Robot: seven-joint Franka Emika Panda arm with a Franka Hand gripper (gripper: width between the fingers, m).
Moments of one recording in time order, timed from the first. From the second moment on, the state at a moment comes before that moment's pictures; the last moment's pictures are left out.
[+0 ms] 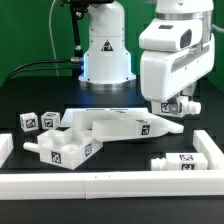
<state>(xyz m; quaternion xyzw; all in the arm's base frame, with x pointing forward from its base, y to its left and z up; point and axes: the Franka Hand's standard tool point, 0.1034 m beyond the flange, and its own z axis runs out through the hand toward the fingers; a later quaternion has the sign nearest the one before) 0.501 0.109 0.078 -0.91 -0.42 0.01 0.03</state>
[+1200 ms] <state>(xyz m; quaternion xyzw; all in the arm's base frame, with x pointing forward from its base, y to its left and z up) 0.410 0.161 0.038 -0.94 -0.34 0.00 0.04</state>
